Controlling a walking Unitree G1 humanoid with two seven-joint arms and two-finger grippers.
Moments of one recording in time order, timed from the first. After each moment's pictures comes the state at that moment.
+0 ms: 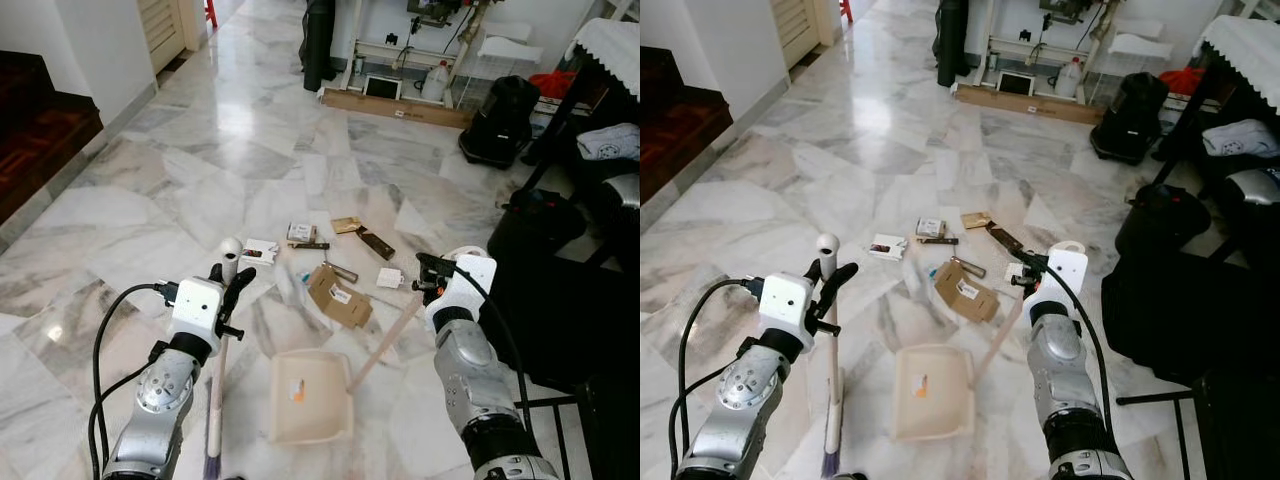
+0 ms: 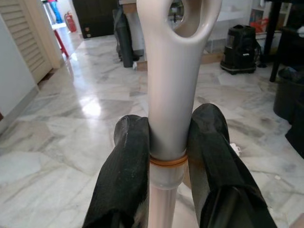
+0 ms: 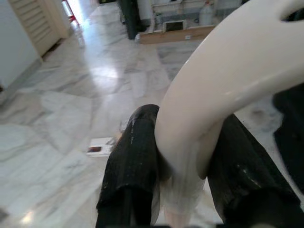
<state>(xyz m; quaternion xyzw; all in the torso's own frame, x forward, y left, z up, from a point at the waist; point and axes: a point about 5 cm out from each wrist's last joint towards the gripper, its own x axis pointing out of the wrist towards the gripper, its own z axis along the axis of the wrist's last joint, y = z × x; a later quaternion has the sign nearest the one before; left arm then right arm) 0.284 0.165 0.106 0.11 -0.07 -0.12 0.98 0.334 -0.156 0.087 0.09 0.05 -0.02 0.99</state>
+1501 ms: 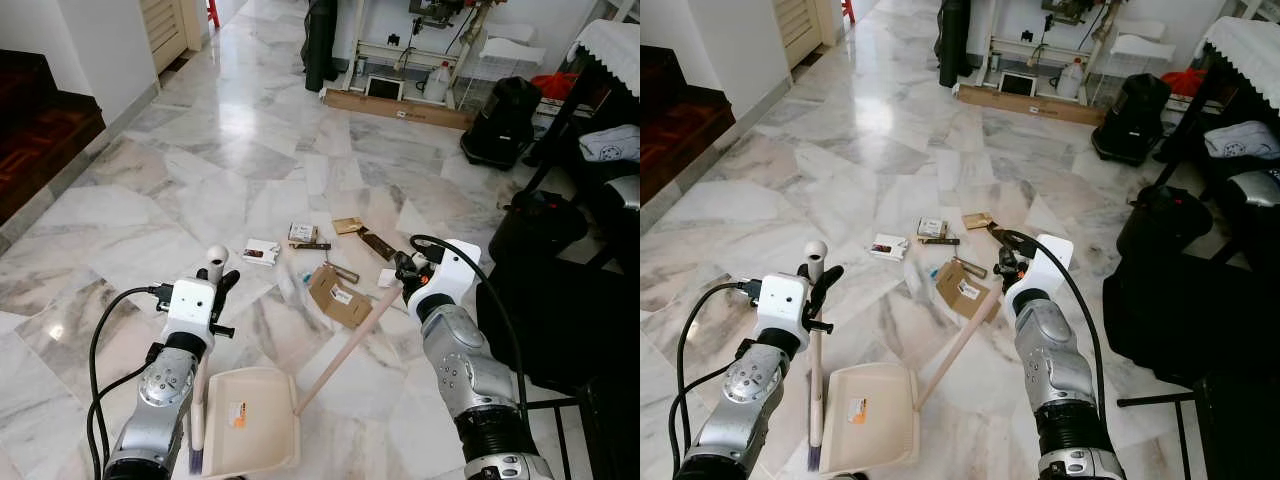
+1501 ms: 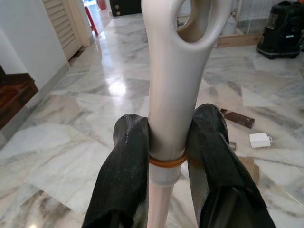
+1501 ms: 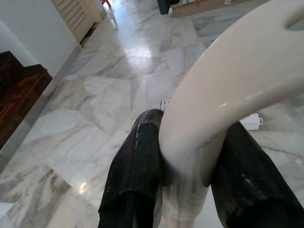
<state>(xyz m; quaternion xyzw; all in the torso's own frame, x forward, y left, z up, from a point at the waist) 0.295 0.182 0.091 0.11 -0.03 -0.04 0.99 0.336 -0.138 0.102 0.17 0.11 0.02 0.98</state>
